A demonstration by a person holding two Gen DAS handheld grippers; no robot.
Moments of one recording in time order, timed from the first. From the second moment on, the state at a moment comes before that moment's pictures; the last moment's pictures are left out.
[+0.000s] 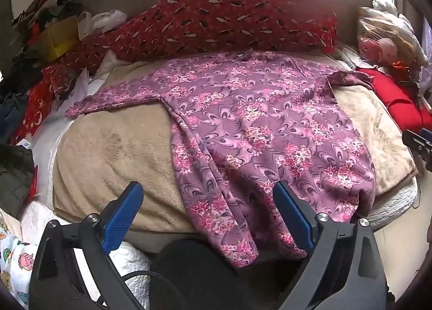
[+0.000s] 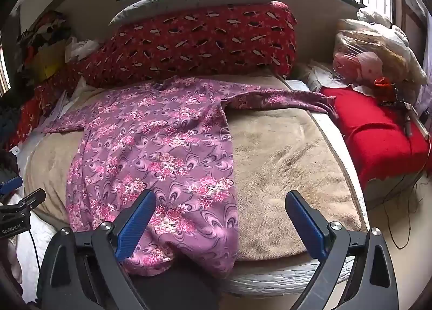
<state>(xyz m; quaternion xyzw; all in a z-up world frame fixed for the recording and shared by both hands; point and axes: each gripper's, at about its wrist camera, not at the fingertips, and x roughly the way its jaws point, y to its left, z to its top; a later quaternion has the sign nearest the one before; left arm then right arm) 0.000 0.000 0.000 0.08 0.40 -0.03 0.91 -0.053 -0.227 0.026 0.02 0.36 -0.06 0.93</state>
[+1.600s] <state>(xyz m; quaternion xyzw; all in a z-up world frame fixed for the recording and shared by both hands) 0.057 0.006 -0.110 0.03 0.64 -0.04 0.76 0.003 -0.283 -0.076 0.15 0.50 -0.07 0.85</state>
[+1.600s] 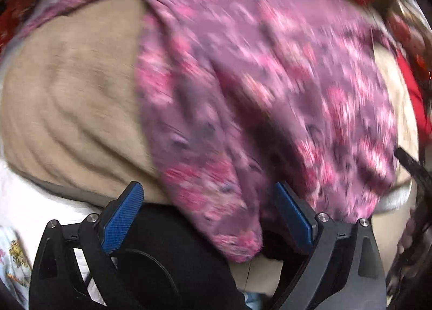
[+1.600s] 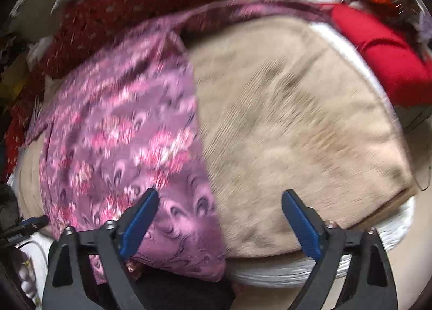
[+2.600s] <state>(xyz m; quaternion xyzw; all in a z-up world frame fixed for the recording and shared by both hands) -0.012 0.113 -0.032 -0.10 0.60 -0.04 0.79 -0.040 -0.311 -0.040 0.24 0.44 0.00 0.87</state>
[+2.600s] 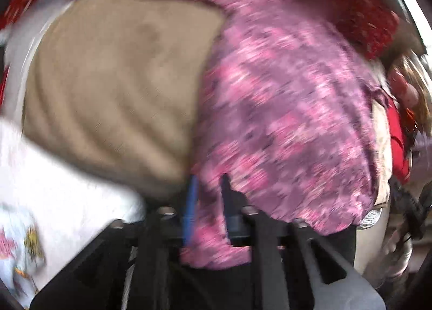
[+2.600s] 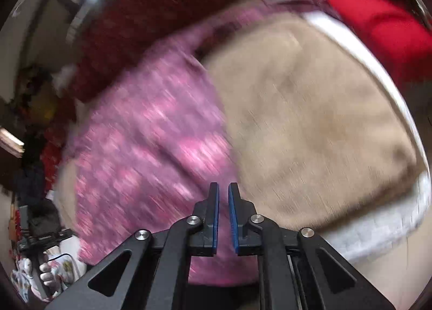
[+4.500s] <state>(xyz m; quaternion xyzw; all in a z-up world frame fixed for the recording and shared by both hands) 0.219 -0.002 -0.086 0.00 0.55 -0.06 0.83 0.097 -0.615 -0.098 0.57 0.22 -0.25 0.75</state>
